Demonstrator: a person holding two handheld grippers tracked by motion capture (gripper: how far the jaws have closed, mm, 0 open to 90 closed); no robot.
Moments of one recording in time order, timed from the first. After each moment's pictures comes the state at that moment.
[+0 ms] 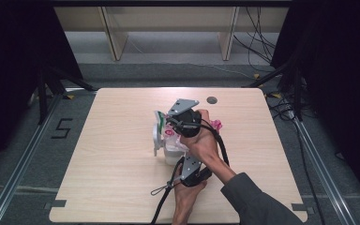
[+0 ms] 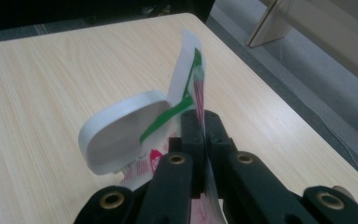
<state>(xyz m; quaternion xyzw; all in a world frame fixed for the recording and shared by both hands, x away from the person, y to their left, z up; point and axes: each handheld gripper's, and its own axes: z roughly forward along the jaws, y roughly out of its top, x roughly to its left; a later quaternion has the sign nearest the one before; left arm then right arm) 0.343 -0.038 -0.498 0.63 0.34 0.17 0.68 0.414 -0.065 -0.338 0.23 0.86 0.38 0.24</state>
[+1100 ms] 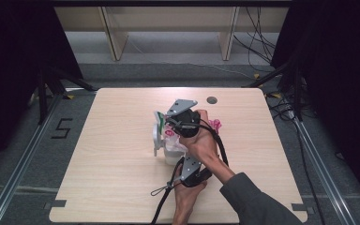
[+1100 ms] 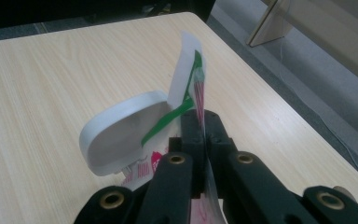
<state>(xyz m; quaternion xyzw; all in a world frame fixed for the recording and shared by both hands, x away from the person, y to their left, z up) 0.343 -0.035 -0.497 0.64 0.33 0.18 0.67 0.413 -0.061 -0.339 0.24 0.86 0.38 0.24</state>
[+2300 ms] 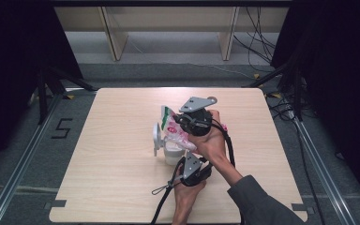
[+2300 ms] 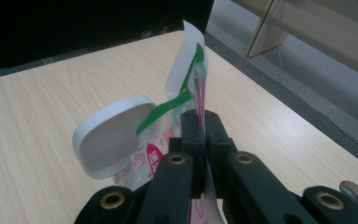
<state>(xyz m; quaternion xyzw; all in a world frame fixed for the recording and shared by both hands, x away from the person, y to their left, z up) 0.349 -0.031 -0.508 0.69 0.34 0.21 0.61 0.416 -0.091 -0.338 0.26 0.83 0.44 0.22</state>
